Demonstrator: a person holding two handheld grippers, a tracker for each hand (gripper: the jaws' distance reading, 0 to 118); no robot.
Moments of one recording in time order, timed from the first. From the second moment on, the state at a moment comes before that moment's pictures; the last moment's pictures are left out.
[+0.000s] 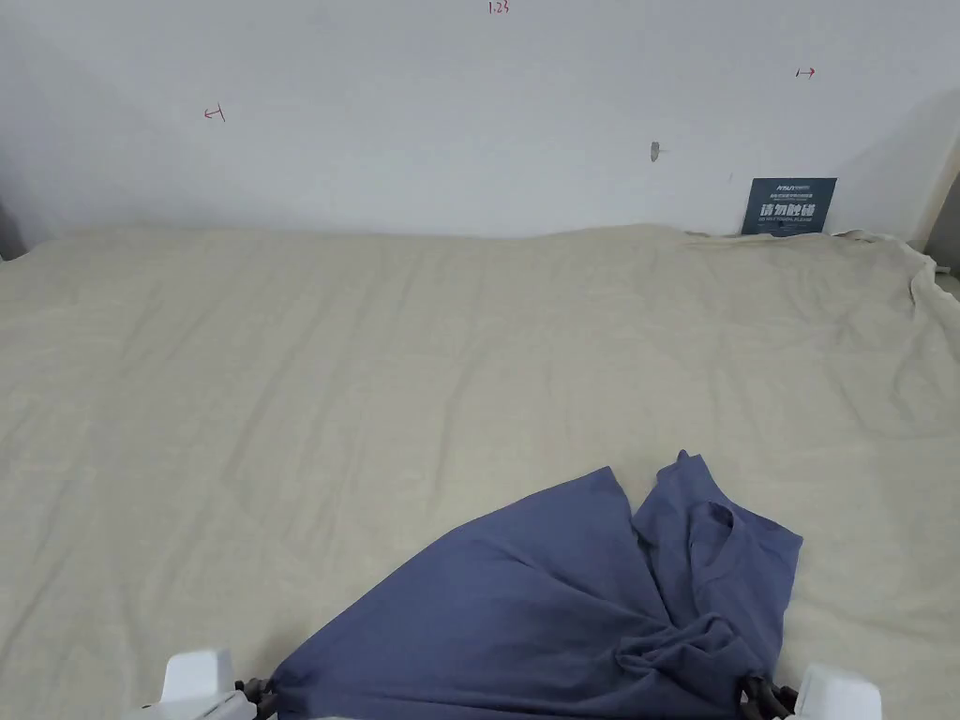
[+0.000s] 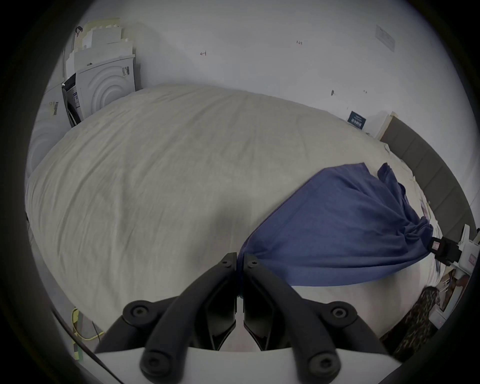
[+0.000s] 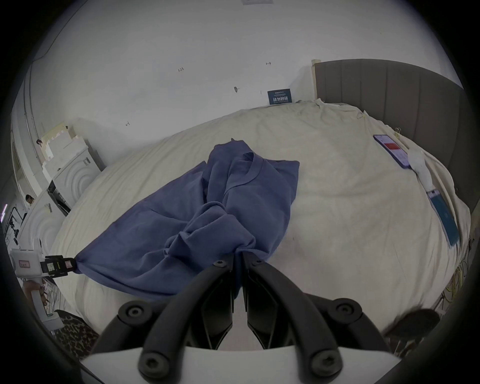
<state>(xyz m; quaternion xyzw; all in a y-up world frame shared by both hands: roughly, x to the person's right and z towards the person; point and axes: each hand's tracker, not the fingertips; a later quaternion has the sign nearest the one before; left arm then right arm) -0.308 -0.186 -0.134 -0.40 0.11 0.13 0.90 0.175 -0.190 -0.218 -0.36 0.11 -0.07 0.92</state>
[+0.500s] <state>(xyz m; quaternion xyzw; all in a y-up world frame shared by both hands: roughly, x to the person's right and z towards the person) -0.293 -0.202 -0.132 -0.46 0.13 0.11 0.87 0.159 -0.200 -0.191 -0.42 0.09 -0.05 0.90</state>
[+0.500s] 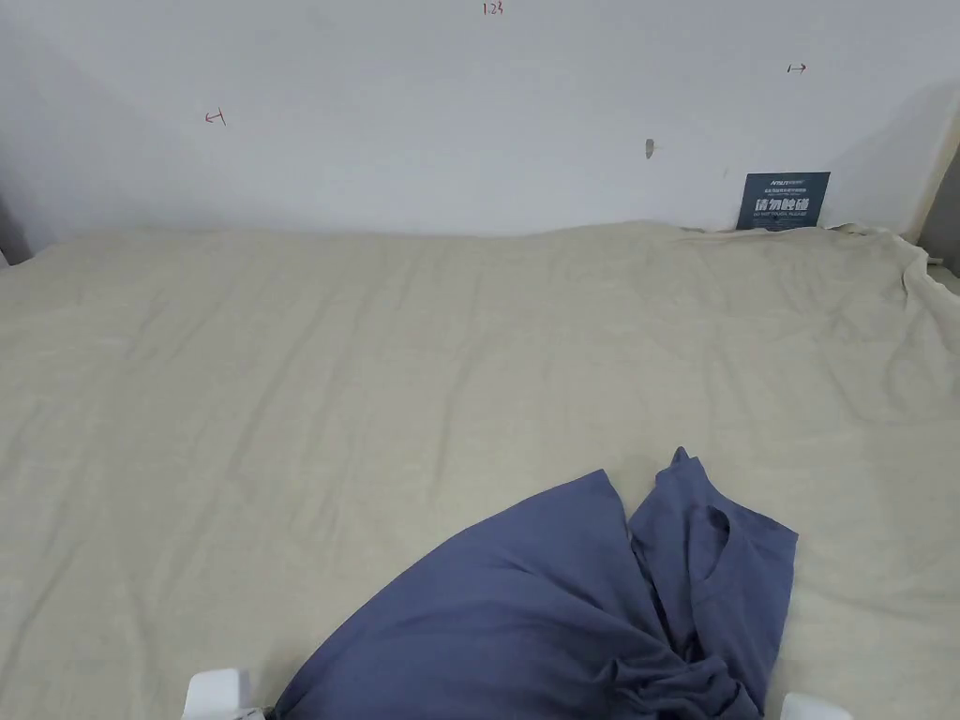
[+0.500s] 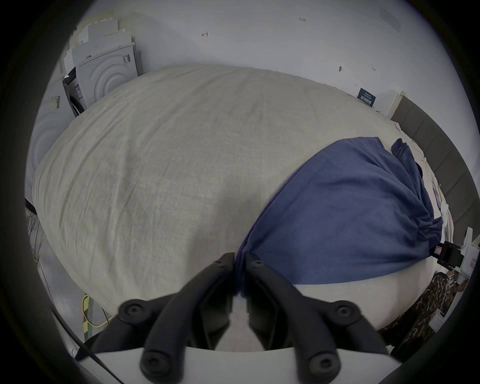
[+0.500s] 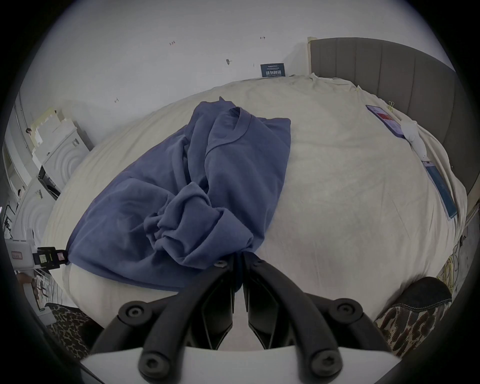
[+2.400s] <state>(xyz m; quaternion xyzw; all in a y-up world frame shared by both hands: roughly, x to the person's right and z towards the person) -0.278 -0.109 -0.183 -0.43 0.08 0.11 0.89 0.218 -0.010 -0.175 -0.15 0.07 -0.02 0.99</state>
